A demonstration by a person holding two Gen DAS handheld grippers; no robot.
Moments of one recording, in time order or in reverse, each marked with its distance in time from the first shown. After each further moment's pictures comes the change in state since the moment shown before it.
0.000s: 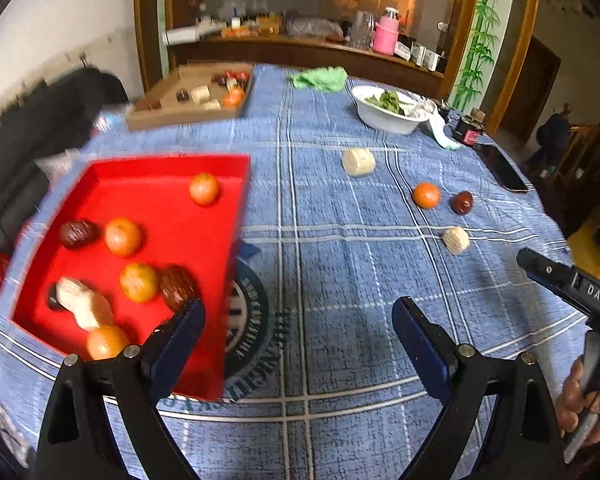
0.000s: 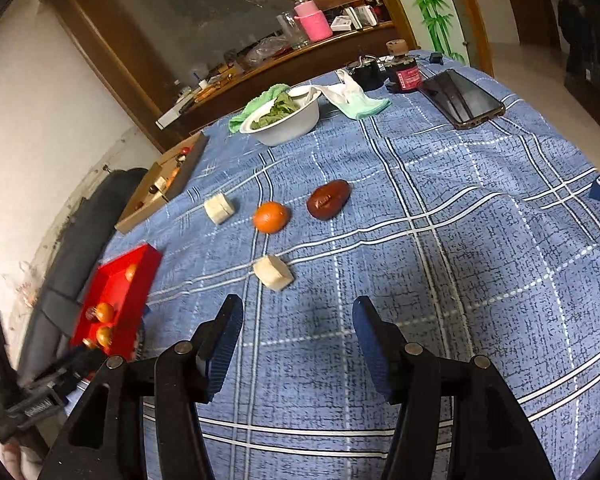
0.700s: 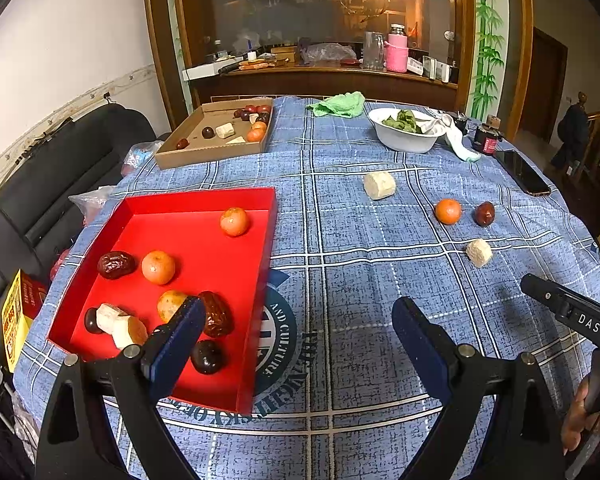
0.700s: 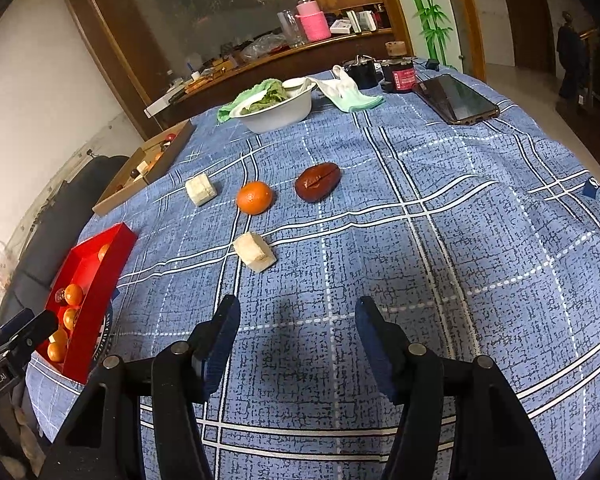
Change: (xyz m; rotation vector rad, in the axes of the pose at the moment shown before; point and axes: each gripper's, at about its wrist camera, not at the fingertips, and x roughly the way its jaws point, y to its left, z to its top) left arm -0.009 -0.007 -0.001 0.046 -0.088 0.118; right arm 0.017 0.004 -0.019 -0.056 -0.016 -0.086
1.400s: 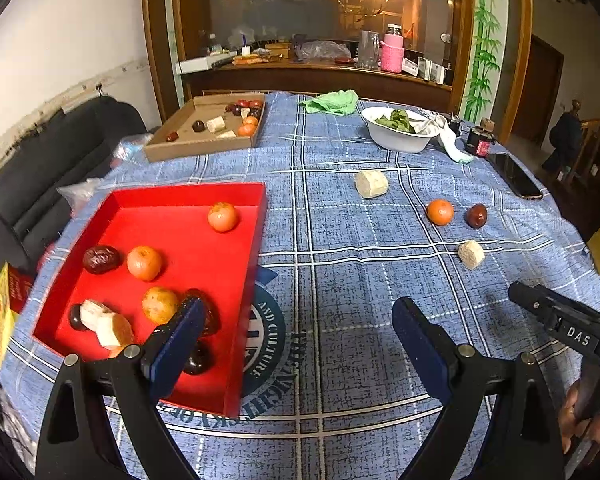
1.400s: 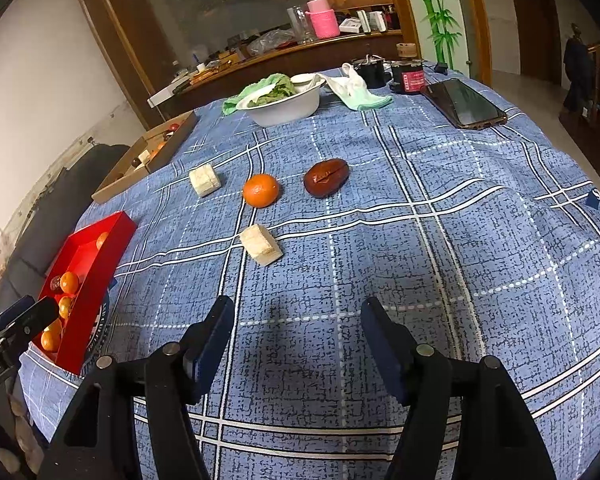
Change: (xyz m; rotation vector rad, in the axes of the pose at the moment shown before) left arm 0.006 0.004 0.000 -0.034 0.017 -0.058; right arm 0.004 0.007 0.000 -0.045 0.014 -0.013
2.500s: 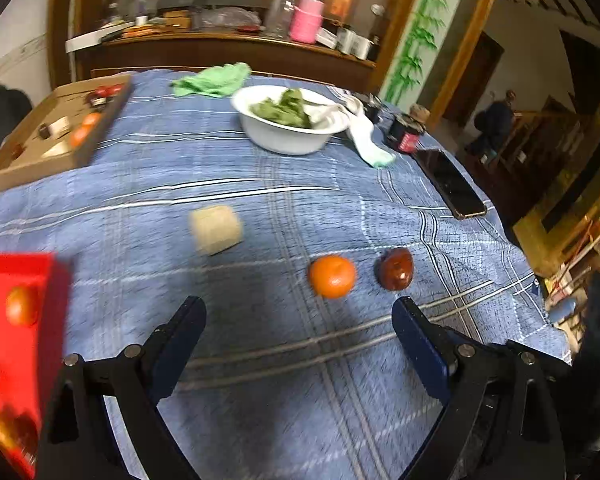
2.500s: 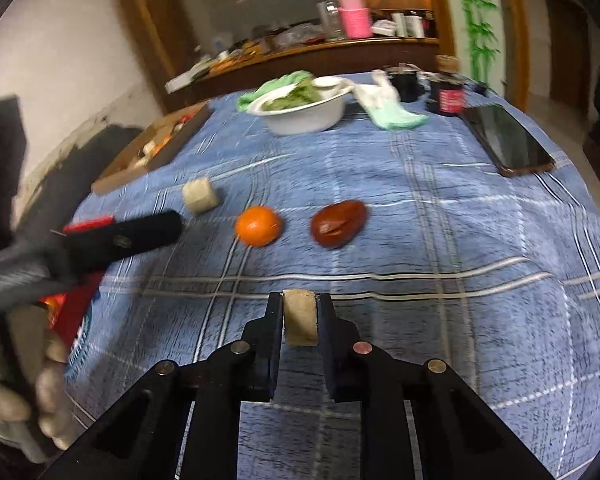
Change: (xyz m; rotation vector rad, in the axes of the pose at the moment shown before) left arm 0.122 -0.101 0.081 0.062 0.111 -0.348; right arm 0.038 -0.010 0.044 -0.084 0.004 0.045
